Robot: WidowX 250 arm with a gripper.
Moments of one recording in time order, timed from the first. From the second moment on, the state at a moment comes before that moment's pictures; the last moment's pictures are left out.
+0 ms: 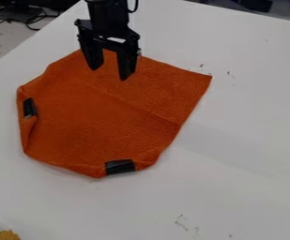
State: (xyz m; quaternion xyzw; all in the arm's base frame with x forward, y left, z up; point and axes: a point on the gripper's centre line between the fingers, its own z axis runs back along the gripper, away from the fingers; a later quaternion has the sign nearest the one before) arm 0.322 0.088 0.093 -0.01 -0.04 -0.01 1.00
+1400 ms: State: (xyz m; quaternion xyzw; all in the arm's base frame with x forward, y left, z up) arm 0.429 0.194 0.048 0.00 -0.05 -0.08 1.00
